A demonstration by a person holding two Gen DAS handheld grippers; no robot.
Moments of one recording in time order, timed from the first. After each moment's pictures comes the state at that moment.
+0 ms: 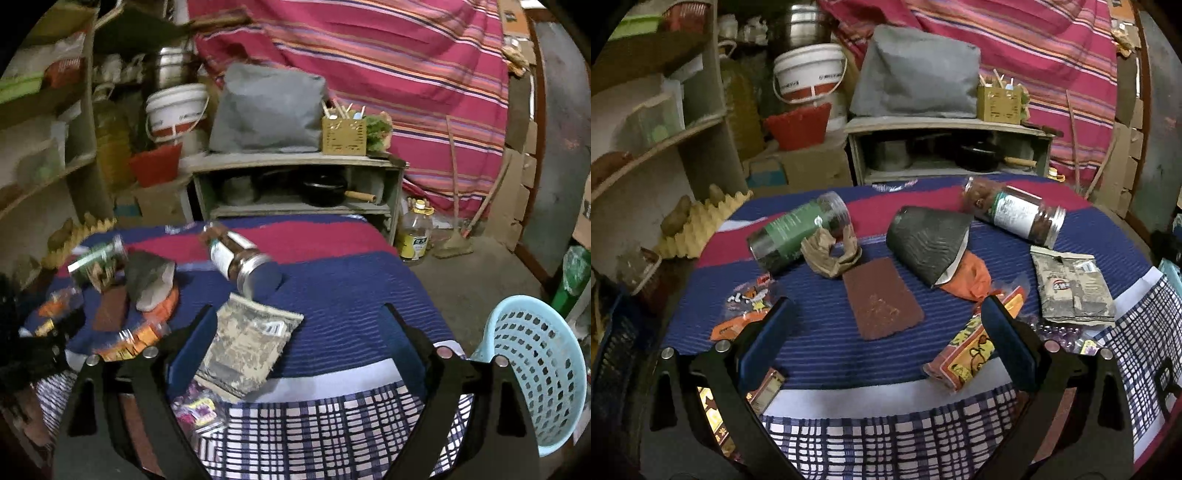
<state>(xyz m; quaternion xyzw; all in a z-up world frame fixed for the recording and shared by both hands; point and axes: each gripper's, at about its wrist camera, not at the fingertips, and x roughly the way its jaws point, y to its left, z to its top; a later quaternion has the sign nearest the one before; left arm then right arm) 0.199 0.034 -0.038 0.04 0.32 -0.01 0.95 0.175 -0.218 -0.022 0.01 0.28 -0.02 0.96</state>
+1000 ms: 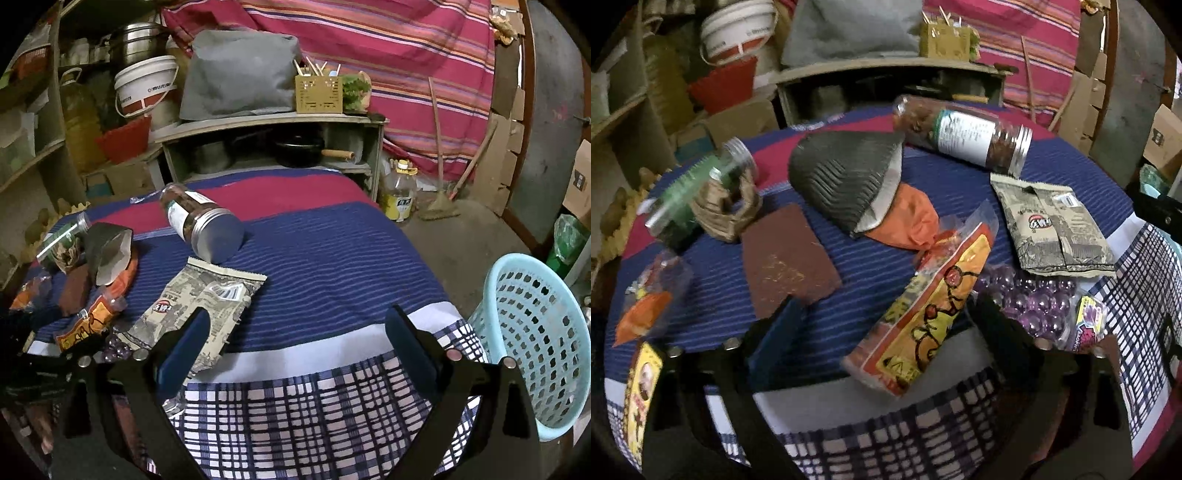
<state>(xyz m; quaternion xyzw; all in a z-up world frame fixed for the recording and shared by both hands) 0.236 -0.005 -0.093 0.06 0.42 -0.12 0.90 0.192 -0.246 -0.053 0.05 0.34 -0.06 0.94</state>
